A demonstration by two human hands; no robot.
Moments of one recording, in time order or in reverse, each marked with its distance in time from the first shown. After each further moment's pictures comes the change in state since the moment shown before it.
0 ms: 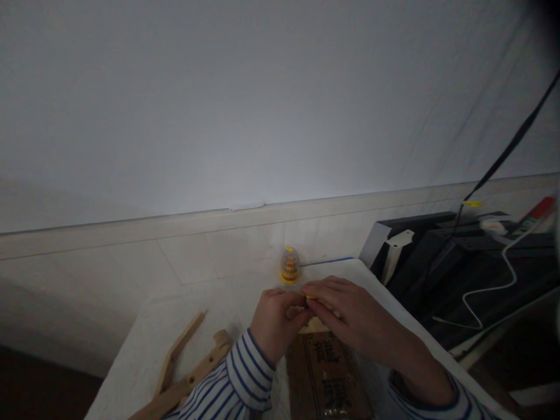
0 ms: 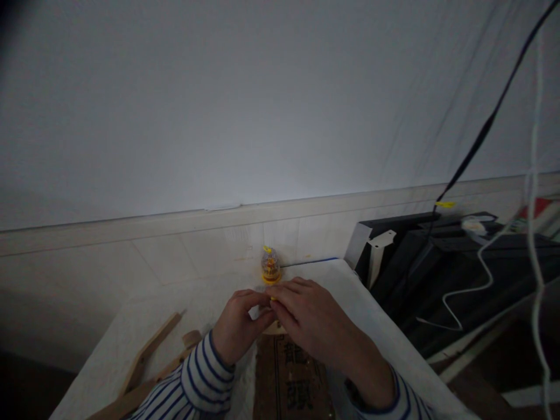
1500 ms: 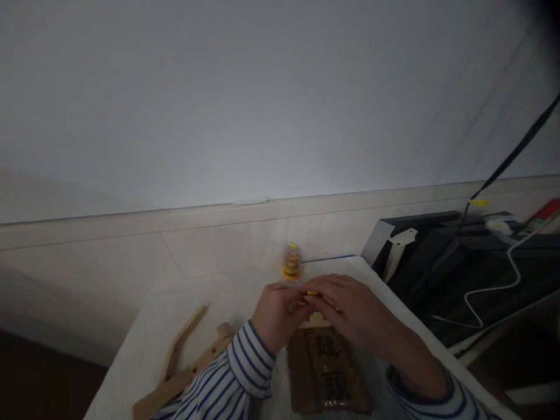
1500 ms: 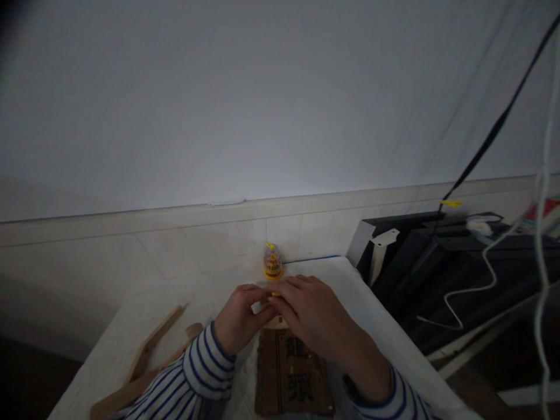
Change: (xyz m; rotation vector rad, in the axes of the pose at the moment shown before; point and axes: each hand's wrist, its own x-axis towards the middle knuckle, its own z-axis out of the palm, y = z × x) left_hand -0.001 -0.004 0.000 0.007 -0.042 0.017; right_hand 0.001 0.000 0.007 -0.069 -0.033 0.050
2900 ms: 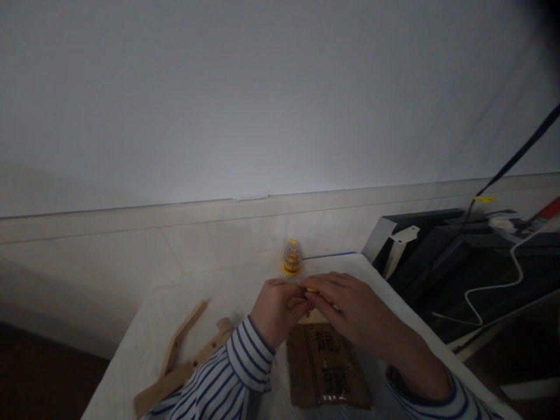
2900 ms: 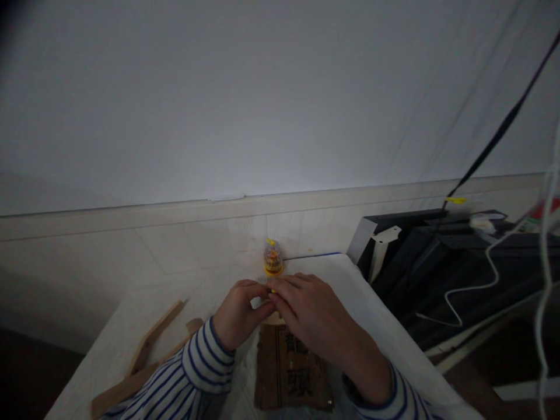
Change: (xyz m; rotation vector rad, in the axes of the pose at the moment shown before) left_hand 0.000 -0.001 -0.001 0.014 0.004 0.015; right_hand 0.000 -0.005 0.000 -0.025 0.042 -0.038
